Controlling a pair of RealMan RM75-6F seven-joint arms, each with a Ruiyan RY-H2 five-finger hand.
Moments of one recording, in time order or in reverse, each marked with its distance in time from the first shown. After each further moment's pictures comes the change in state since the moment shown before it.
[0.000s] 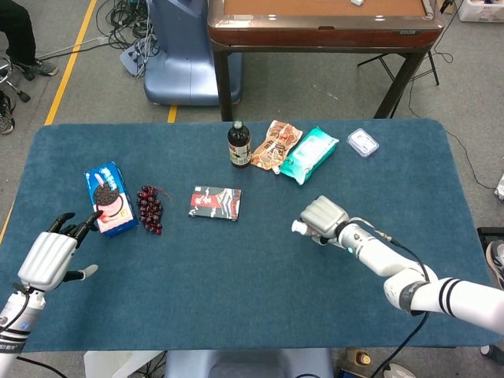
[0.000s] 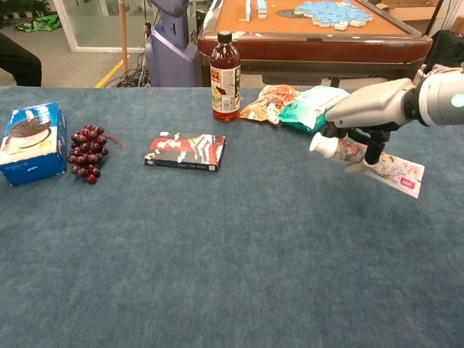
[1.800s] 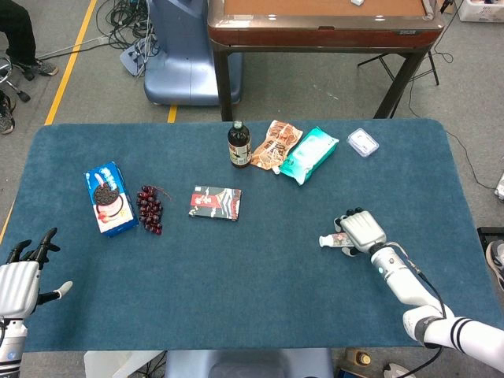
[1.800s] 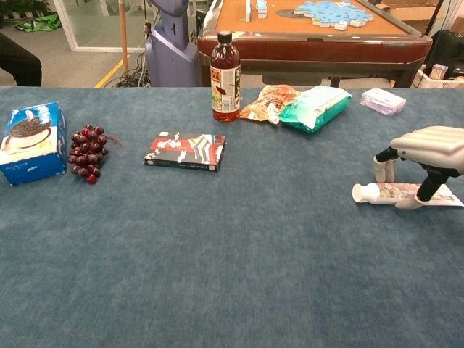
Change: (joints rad) left arm 0.193 -0.136 0.026 0.020 -0.139 0.211 0.077; right arm -0.333 -0.179 0.005 0.226 -0.138 0.270 0.152
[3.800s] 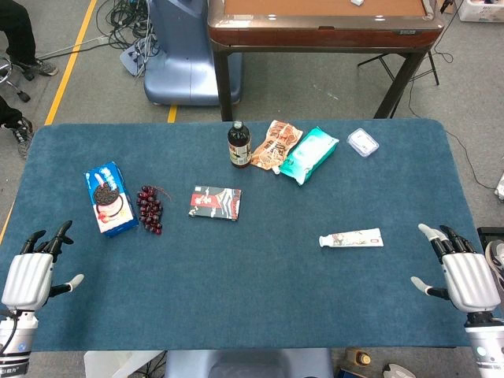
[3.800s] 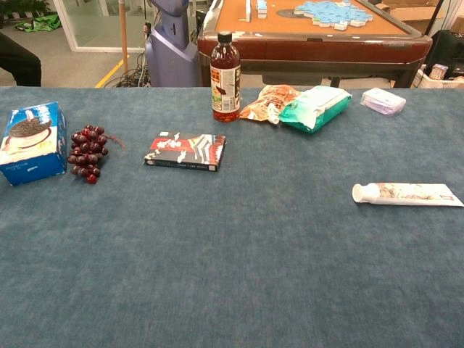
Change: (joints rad) left arm -0.050 -0.002 -0.011 -0.025 0.025 -0.021 0.039; right arm -0.539 0.394 -0.045 -0.506 -0.254 0.698 0.163
